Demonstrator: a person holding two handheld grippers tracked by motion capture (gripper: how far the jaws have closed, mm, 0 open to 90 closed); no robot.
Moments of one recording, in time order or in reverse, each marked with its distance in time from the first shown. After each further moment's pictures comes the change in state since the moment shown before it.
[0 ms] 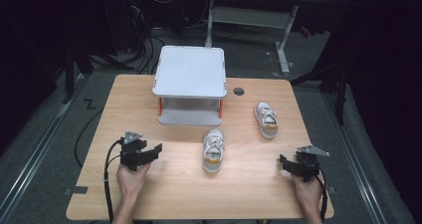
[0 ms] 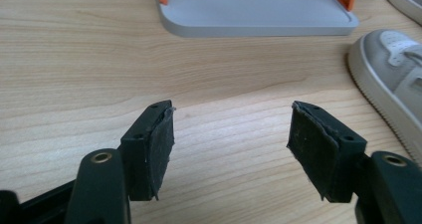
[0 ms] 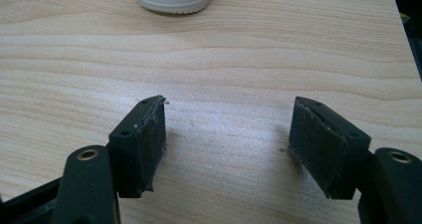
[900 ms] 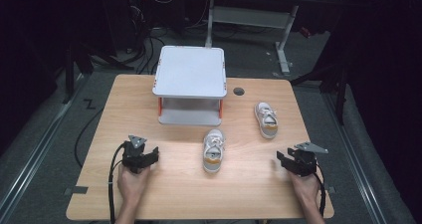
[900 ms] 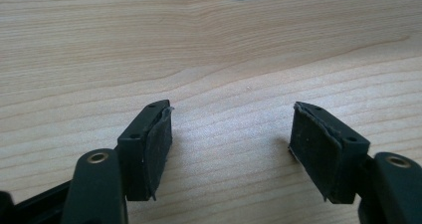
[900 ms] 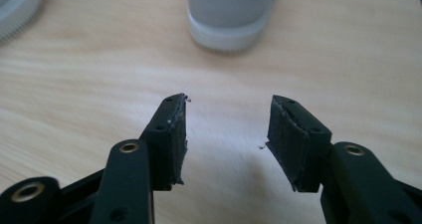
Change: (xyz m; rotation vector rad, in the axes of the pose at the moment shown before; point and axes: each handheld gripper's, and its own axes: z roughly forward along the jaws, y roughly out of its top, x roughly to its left) left arm 0.002 -0.016 0.023 0.046 0.192 0.101; right arm 0.015 0.019 -0.010 -0.053 0.100 -0.047
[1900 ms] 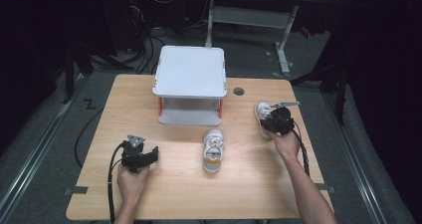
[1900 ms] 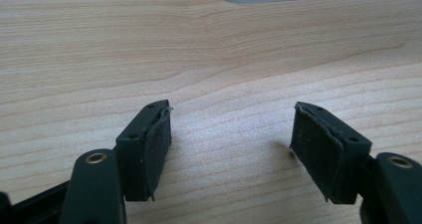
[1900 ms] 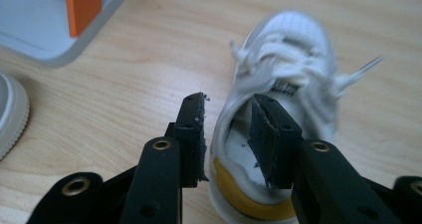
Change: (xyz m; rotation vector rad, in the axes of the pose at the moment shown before) left arm 0.003 0.000 0.000 -0.005 -0.018 -0.023; right arm 0.013 0.112 0.080 0.164 0.043 -0.049
